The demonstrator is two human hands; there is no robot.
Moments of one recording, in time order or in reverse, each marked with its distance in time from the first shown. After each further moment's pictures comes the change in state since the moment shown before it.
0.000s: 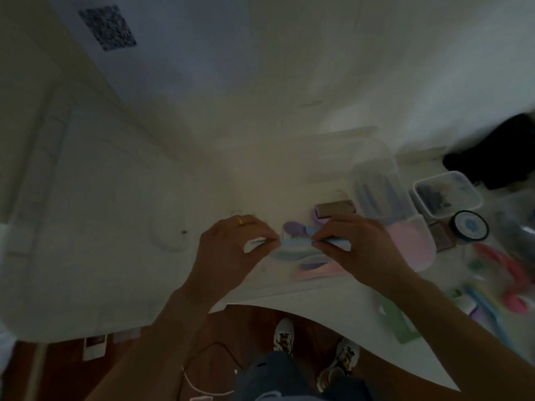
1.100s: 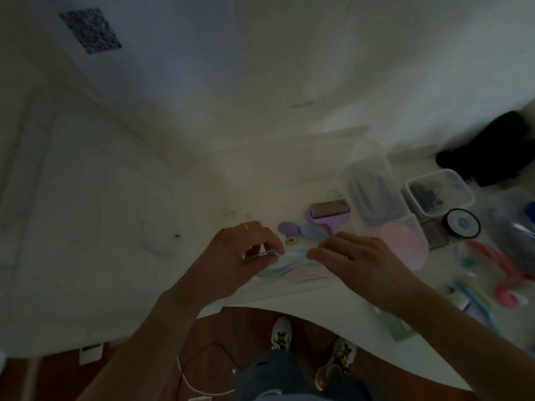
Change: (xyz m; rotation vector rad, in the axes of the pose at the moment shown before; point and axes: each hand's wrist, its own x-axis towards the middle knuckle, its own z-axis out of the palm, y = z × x) left_hand 0.006 0.004 -0.005 -0.260 -0.307 -0.003; right_hand -0.026 0.011 -0.007 -0.401 -0.187 -0.371
